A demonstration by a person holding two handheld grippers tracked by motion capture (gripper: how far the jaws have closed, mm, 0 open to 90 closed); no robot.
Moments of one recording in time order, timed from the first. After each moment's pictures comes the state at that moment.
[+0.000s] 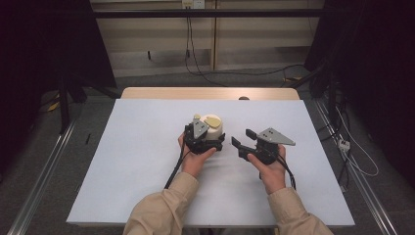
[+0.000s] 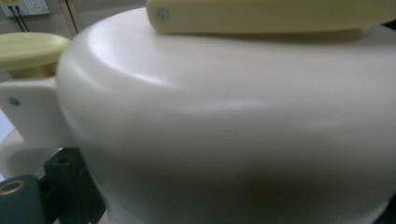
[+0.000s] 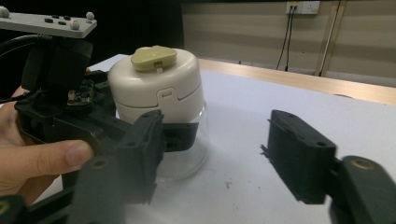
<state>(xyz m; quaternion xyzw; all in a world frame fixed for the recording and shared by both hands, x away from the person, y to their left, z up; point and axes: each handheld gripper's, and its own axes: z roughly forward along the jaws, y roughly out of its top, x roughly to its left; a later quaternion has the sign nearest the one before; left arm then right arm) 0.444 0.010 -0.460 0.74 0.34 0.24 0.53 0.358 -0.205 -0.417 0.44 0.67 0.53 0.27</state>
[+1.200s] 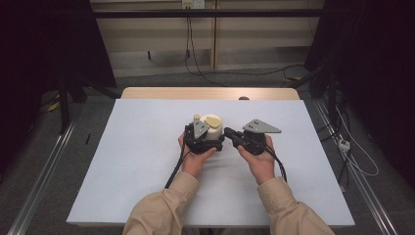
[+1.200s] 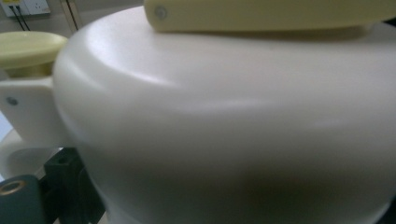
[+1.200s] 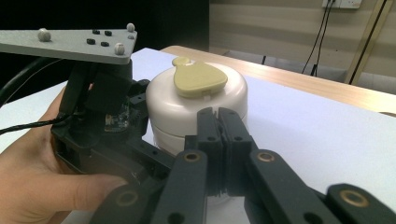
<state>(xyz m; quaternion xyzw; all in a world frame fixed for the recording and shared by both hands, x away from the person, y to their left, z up) 0.444 0.010 -0.460 0.74 0.34 0.24 0.52 0.380 -0.177 -0.401 0.41 0.70 0.53 0.23</state>
